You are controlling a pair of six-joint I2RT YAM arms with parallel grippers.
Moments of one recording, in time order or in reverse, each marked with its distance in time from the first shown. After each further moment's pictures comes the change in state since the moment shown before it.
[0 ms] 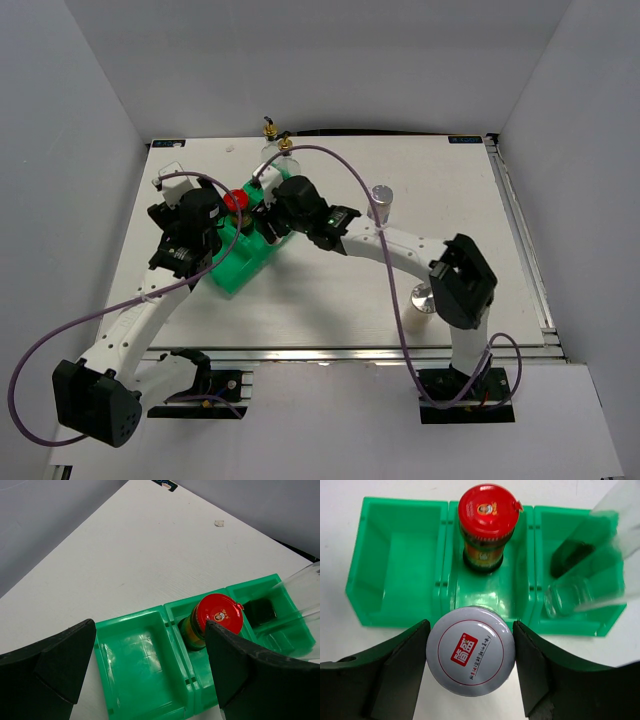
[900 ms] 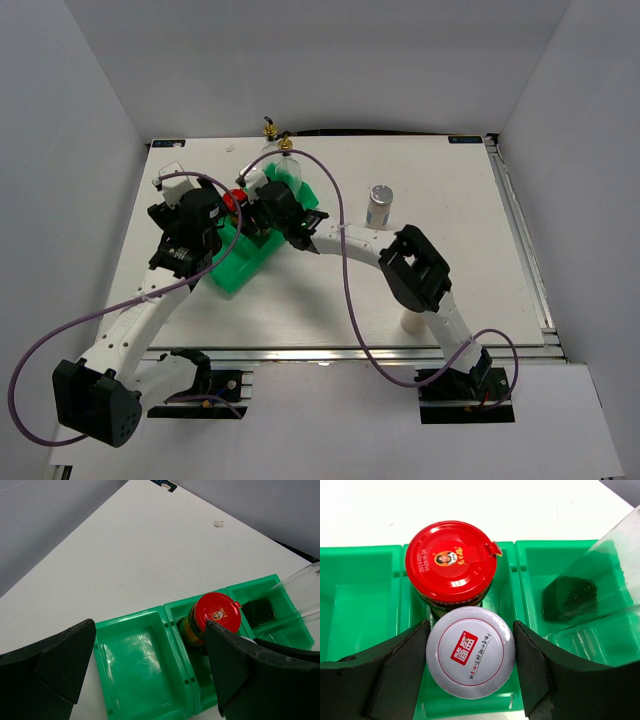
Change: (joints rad) left arm 0.000 0.000 0.000 0.002 -0.001 -0.001; right arm 0.000 0.349 0.218 0.228 0.127 -0.004
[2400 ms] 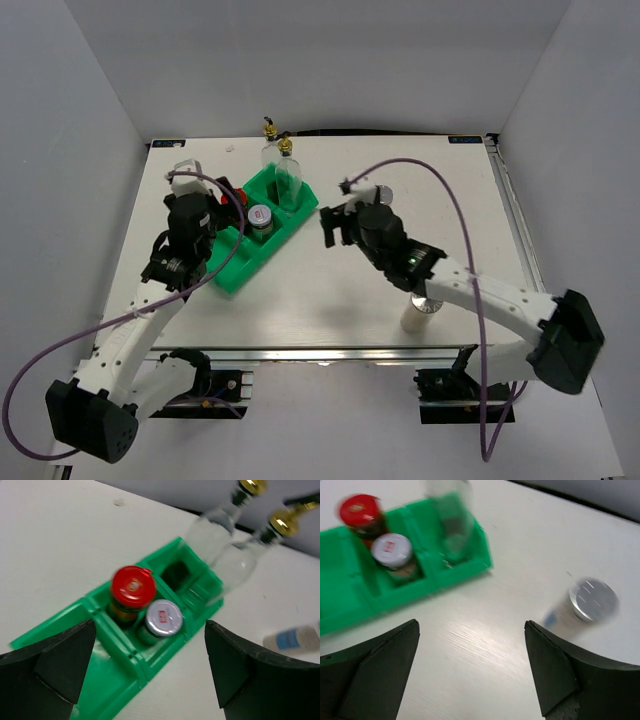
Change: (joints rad) left arm 0.000 -0.102 -0.032 0.076 0.396 0.065; right arm -0.029 -0.878 -0.746 -0.048 0.256 0.116
